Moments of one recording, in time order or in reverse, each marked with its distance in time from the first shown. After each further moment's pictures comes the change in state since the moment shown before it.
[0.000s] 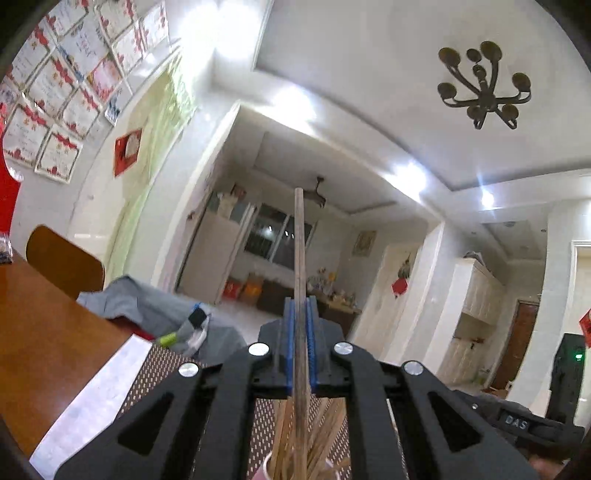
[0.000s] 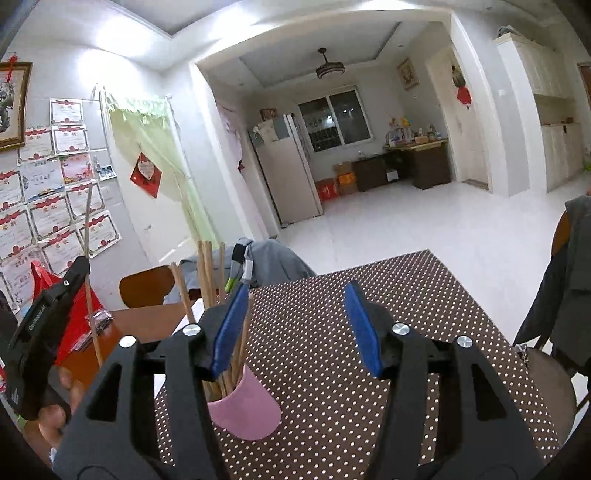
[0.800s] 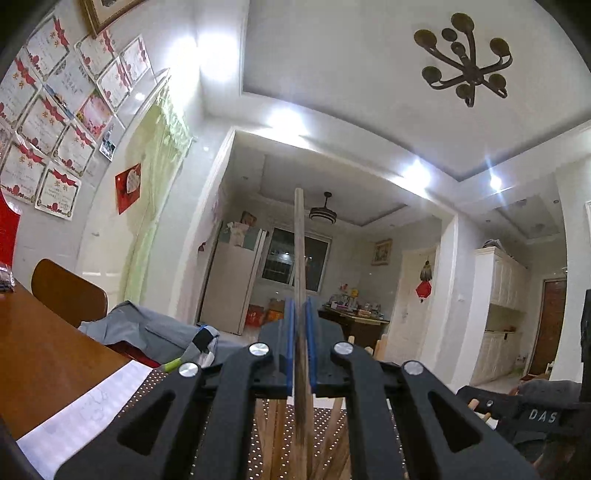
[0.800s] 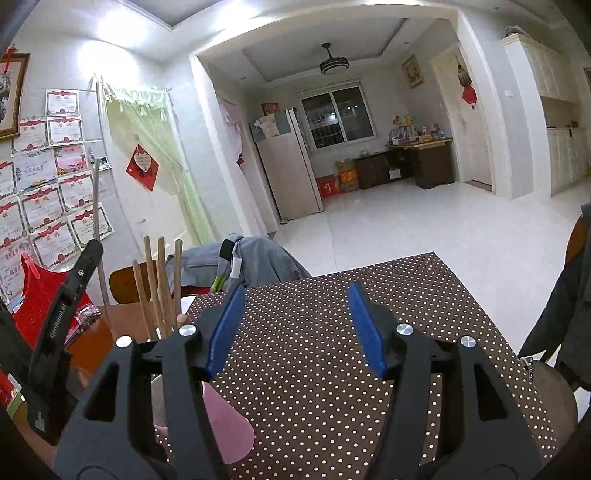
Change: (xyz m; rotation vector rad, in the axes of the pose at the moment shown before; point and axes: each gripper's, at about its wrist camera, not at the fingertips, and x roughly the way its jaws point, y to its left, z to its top) left arm 0.051 -0.031 -0.048 0.131 -0.085 0.080; right arm 0.048 -0.014 -0.001 -0.019 0.023 0.012
